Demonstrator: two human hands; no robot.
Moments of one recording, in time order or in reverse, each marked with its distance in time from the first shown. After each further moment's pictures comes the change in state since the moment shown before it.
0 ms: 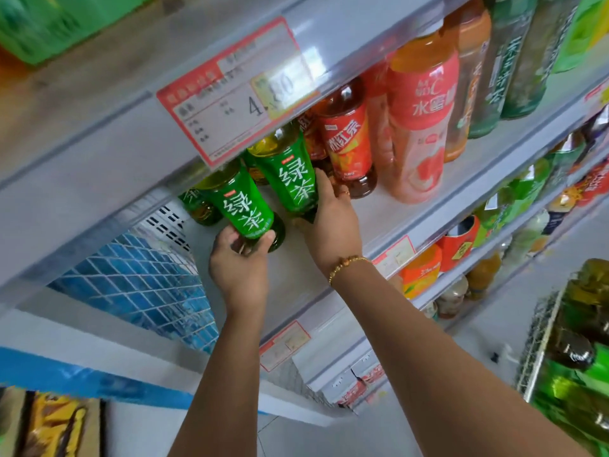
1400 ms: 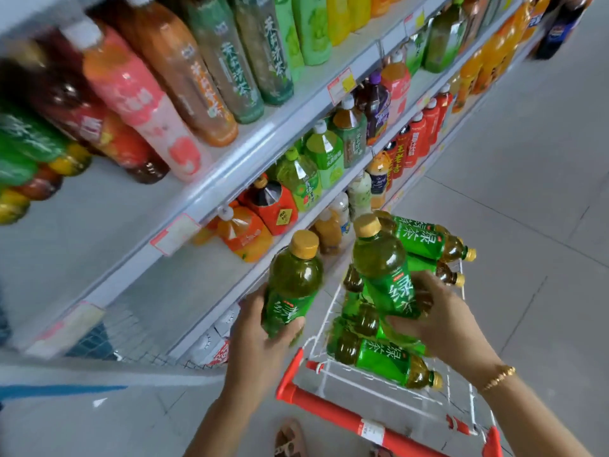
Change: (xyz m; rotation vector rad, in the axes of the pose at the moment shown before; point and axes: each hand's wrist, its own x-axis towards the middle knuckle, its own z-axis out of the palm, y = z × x) left_hand -0.299 0.070 0.087 0.141 -0.743 0.068; right_hand -0.223 0.227 -0.344 -0.150 -0.092 0.448
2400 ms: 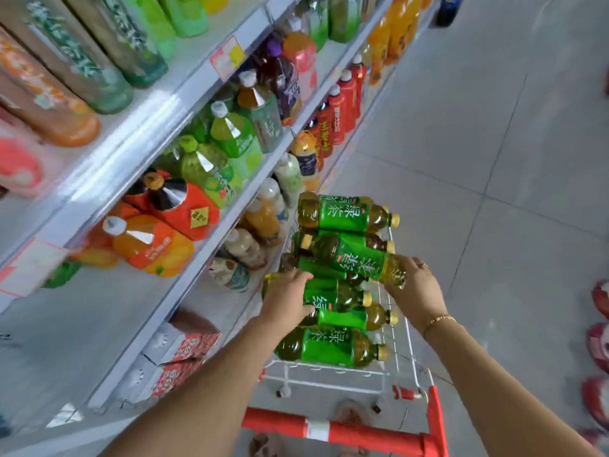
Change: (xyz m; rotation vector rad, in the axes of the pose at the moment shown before) left_hand 0.064 -0.019 0.179 0.618 -0.677 0.292; right_hand 0.027 0.140 -0.005 -0.222 0.147 0.360
